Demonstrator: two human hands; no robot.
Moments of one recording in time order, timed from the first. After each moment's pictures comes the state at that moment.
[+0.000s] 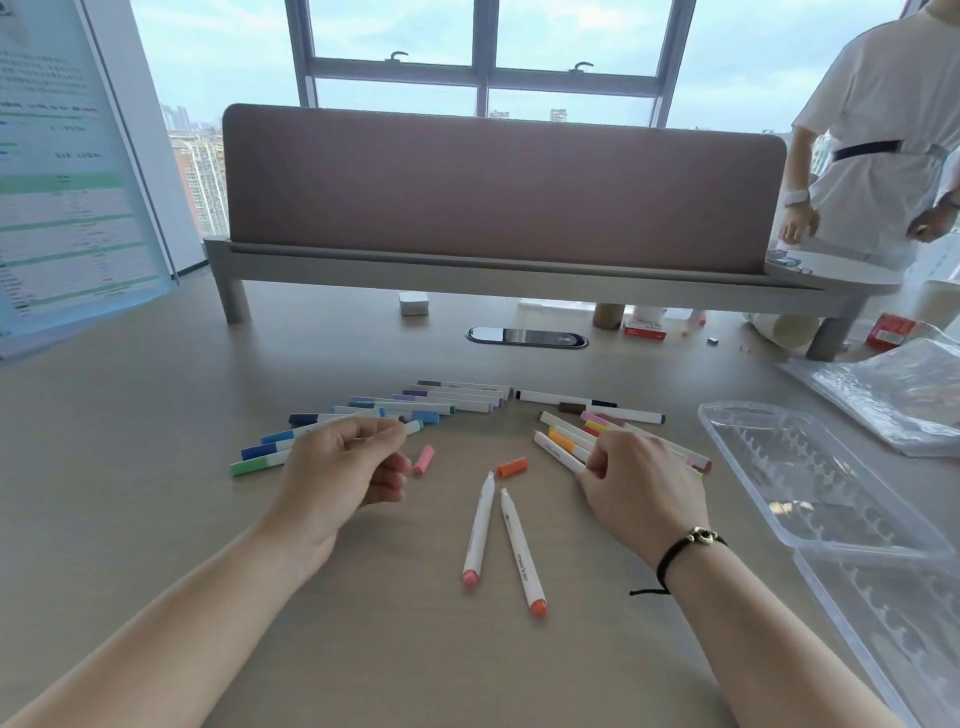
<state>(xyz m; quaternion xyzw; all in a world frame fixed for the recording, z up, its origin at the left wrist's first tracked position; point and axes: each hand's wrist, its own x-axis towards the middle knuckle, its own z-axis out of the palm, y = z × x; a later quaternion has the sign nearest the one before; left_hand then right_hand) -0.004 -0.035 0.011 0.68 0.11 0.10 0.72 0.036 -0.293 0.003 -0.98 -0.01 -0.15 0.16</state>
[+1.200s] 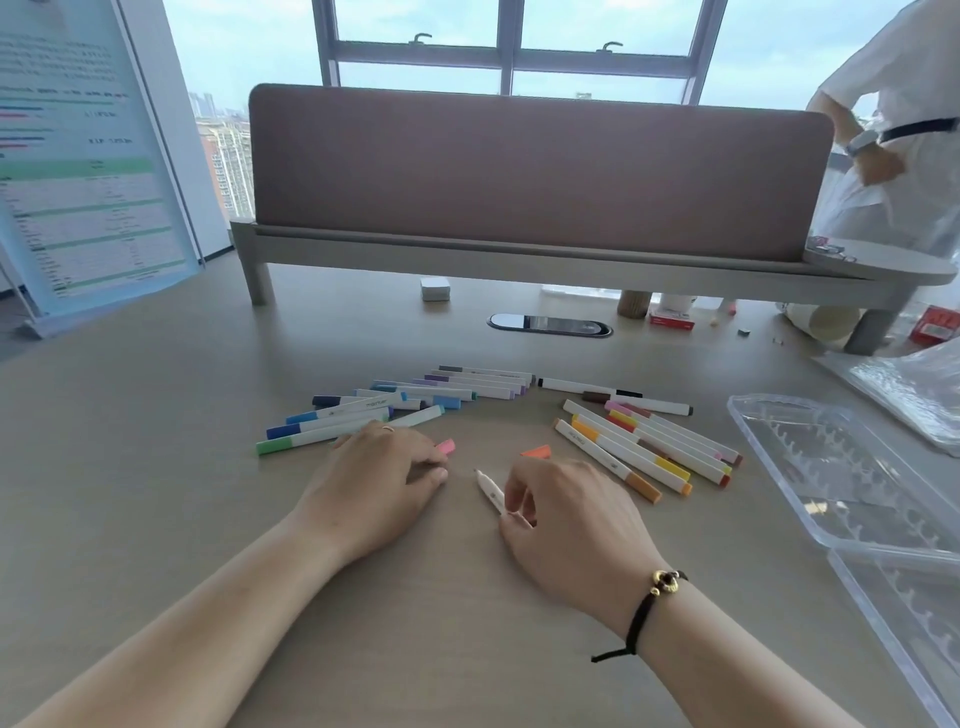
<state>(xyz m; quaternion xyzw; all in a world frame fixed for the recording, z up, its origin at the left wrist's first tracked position) 0.000 -0.021 -0.010 0.97 -0.07 0.13 0.18 -0.019 -0.230 0.014 -0.96 -0.19 -0.05 0.17</state>
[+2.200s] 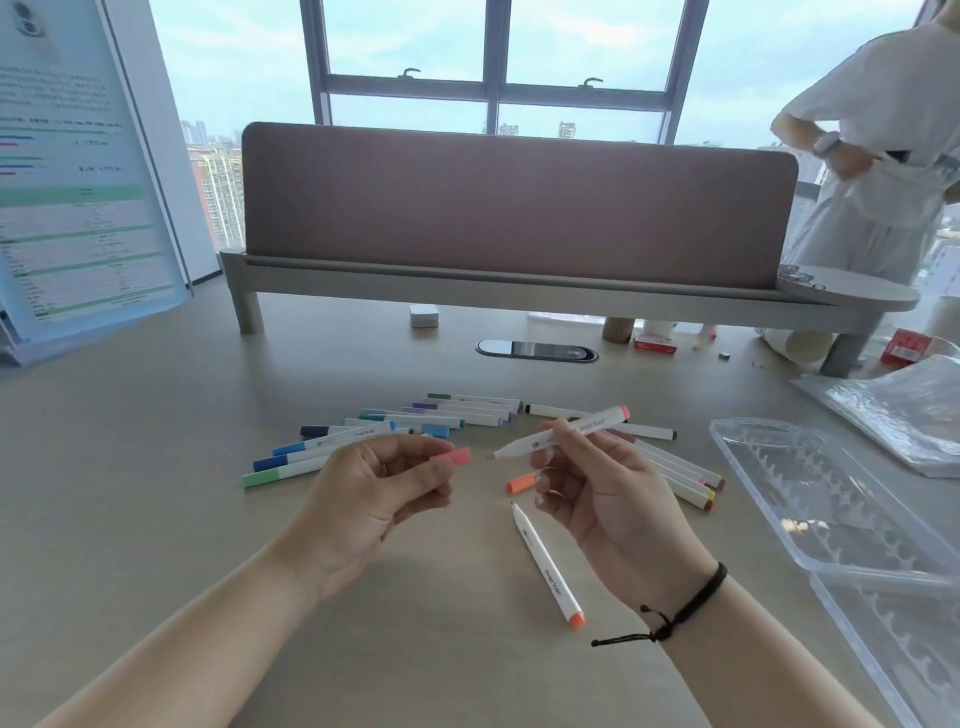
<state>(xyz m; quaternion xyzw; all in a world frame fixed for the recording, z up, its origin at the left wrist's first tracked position) -0.018 -0.045 0.019 0.59 -0.01 0.02 0.81 0.003 -0.249 0.033 -0.52 -0.05 0.09 0.85</state>
